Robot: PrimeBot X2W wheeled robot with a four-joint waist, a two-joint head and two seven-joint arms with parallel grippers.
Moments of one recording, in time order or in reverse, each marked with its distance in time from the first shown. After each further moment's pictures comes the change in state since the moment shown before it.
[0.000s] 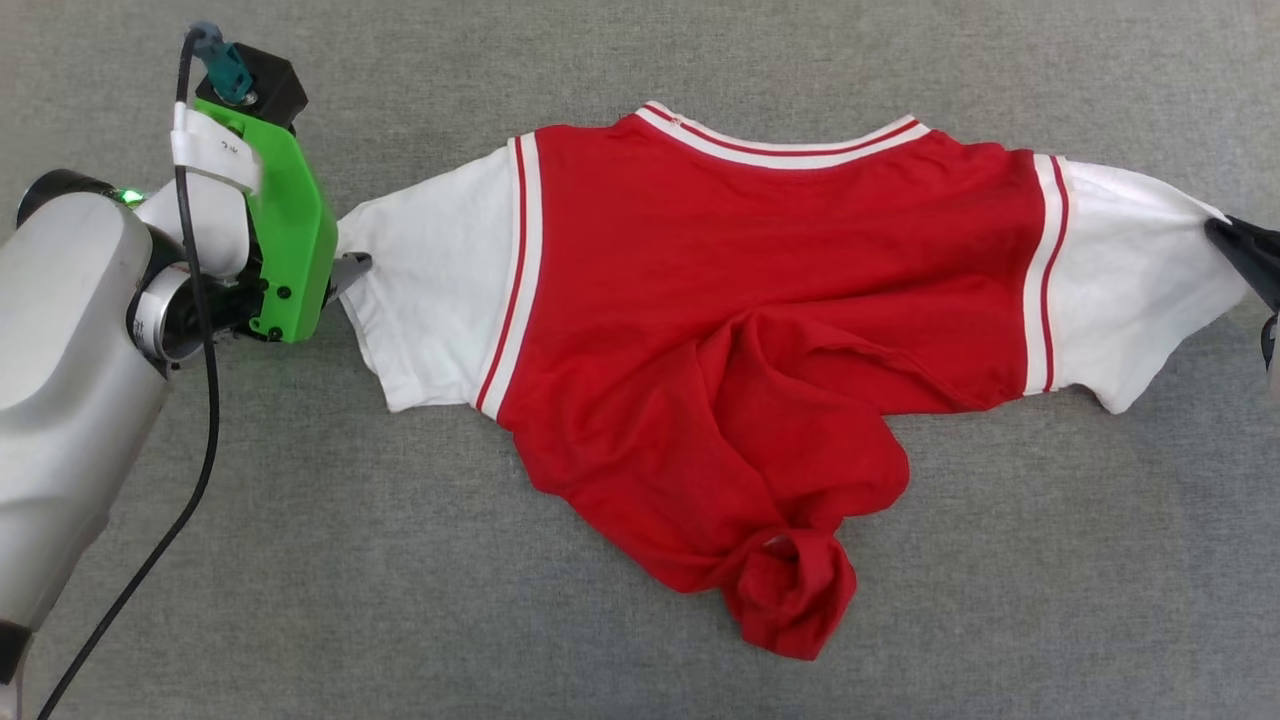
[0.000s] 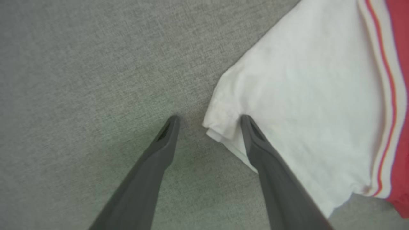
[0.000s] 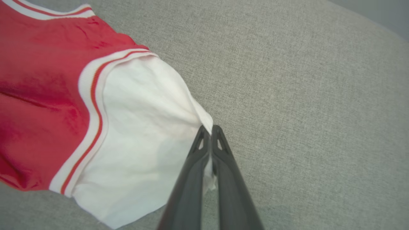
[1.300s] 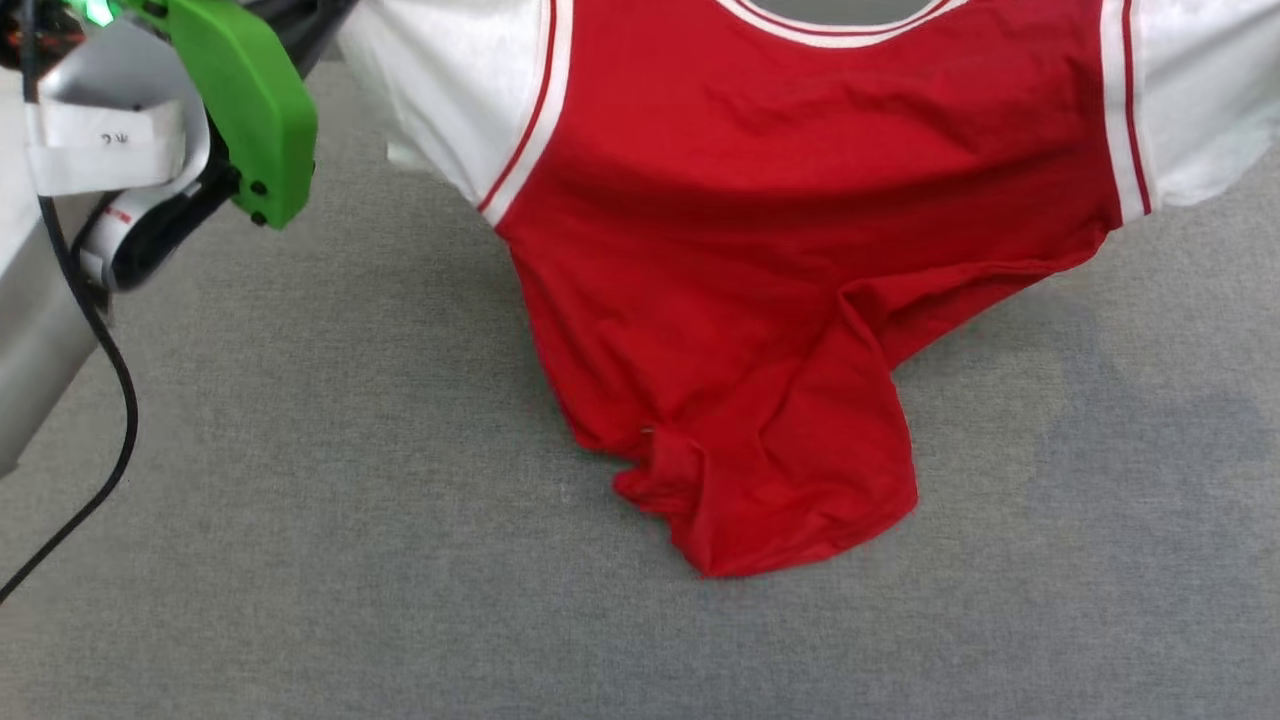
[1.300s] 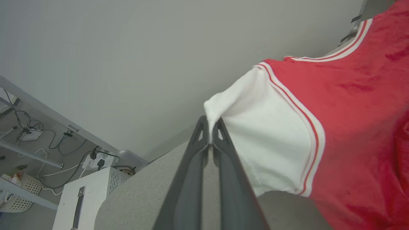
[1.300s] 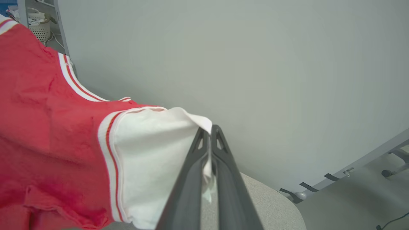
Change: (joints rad) left arm -0.199 0.128 -0.210 -0.177 -0.030 0.028 -0.575; right arm -0.174 -0.060 -0.029 -0.078 -0.073 0.000 -0.197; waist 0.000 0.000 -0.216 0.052
